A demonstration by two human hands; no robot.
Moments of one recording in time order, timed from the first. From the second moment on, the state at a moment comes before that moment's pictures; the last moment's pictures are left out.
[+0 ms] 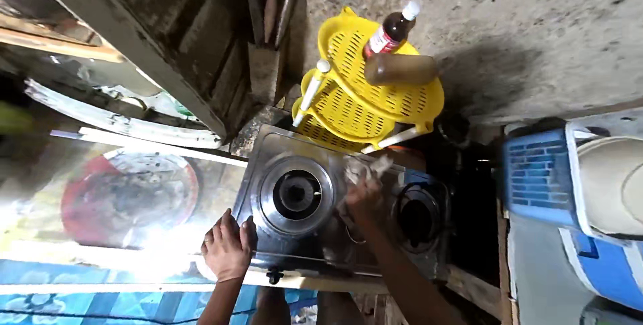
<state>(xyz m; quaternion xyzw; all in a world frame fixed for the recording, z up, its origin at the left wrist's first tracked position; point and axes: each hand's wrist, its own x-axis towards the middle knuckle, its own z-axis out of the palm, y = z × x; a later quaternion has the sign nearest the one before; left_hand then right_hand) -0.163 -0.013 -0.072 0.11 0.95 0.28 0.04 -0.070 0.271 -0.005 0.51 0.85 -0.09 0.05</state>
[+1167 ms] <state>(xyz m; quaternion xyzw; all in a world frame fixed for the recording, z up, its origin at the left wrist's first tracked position) -0.182 -0.051 -0.059 -0.22 0.63 0.73 0.17 -0.119 0.041 -0.030 -0.03 0.97 -0.22 0.12</state>
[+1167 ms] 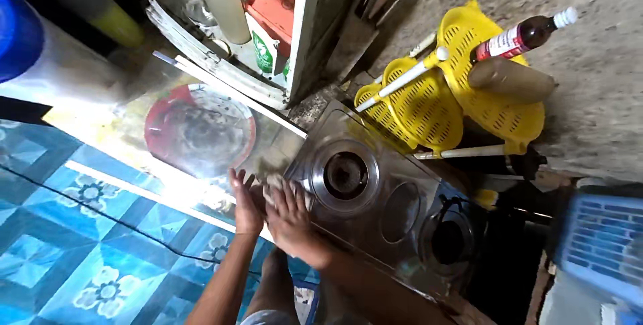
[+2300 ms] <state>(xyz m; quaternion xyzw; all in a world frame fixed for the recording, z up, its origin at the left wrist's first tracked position) -0.196 -0.031 -0.065 0.10 0.91 0.36 0.18 -0.106 0.246 -0.025 0.38 0.92 -0.10 0.06</state>
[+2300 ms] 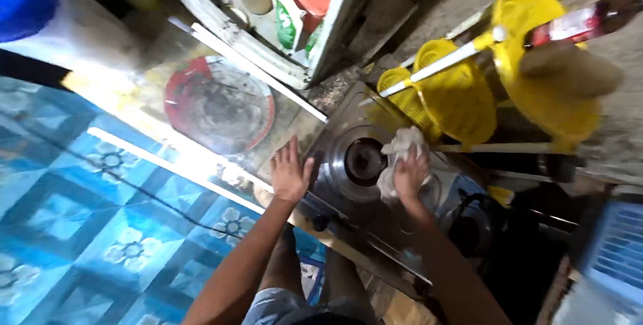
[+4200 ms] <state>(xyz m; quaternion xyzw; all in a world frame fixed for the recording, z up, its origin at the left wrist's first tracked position) -0.195 -0.030 -0.065 0.13 0.89 0.41 0.17 0.151 0.223 -0.050 0.35 0.91 -0.20 -0.02</state>
